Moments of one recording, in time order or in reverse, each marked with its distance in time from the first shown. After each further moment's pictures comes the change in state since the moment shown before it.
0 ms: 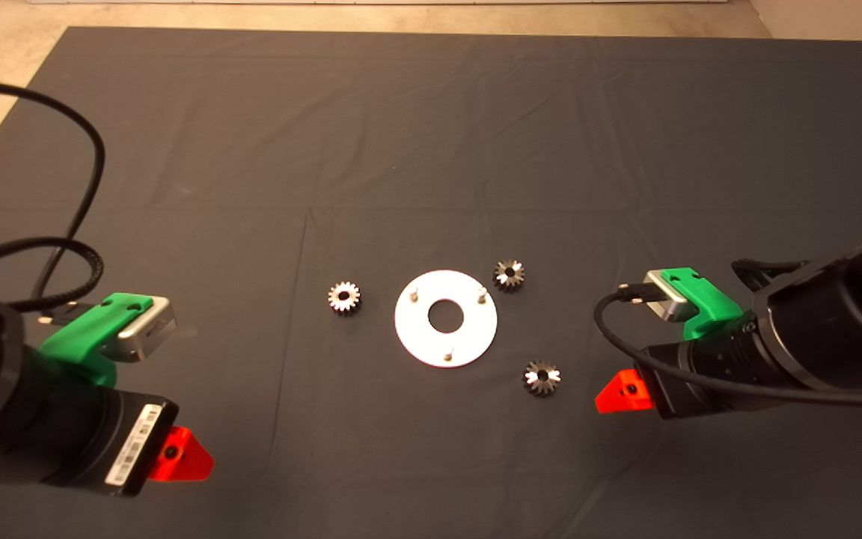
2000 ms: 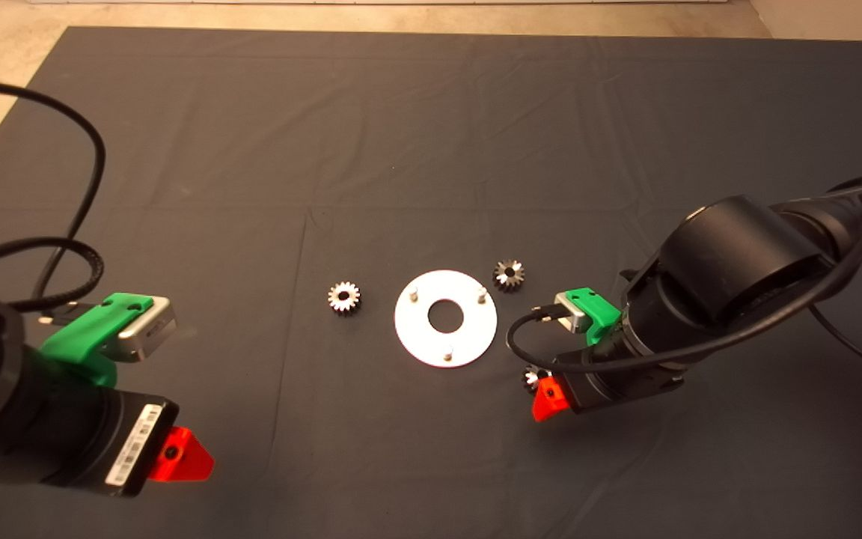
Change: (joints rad) left arm 0.000 0.000 0.000 0.000 0.000 0.000; right arm -0.197 0.147 -0.261 -0.043 -0.001 -0.245
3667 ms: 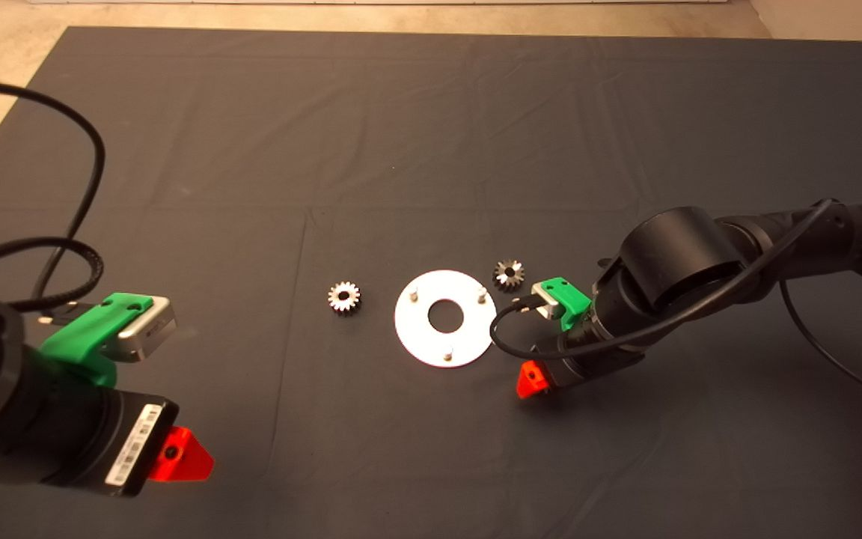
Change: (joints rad) left arm 0.000 0.000 0.000 0.000 0.000 0.000; right arm -0.090 0.012 -0.125 -0.145 0.000 -0.210
